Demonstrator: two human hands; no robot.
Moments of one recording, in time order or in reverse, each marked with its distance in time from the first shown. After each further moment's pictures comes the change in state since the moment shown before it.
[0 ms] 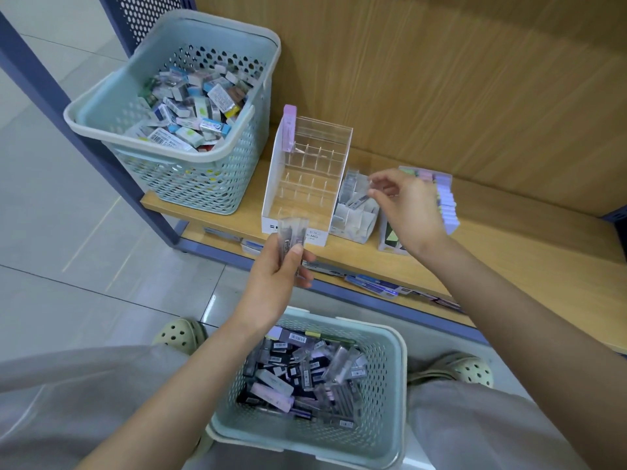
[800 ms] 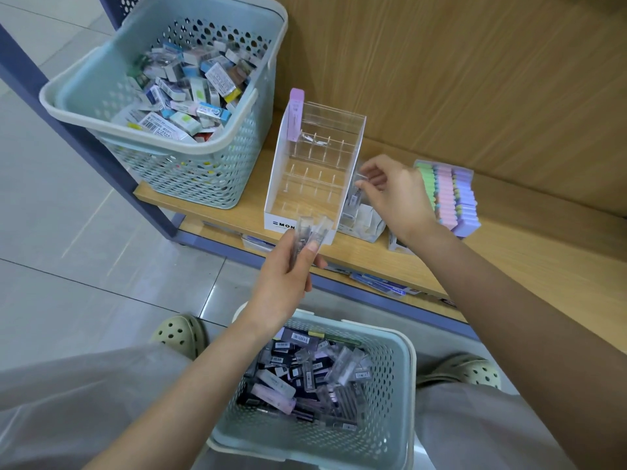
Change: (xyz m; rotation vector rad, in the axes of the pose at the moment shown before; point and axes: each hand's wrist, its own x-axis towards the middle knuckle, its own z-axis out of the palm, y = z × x) left_hand 0.015 -0.005 0.003 0.140 -0.026 -0.004; right_hand 0.029 0.015 0.034 -0.053 -0.016 -0.121
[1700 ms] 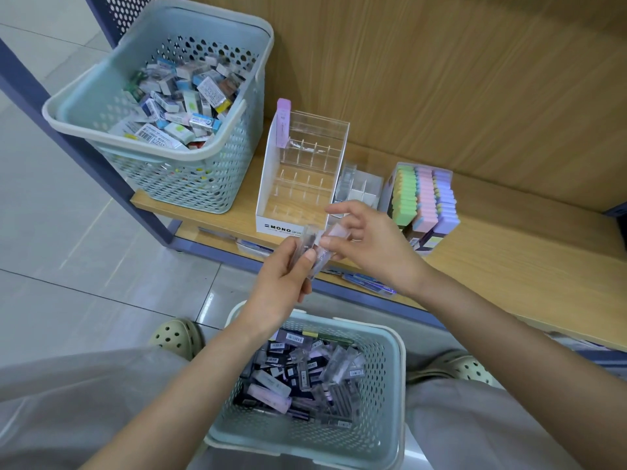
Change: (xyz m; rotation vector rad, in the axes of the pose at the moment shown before) left_hand -0.012 0.006 0.006 -0.019 -0.061 -0.047; right_hand -0.066 -0.052 -0.022 0.446 -0.372 0.207
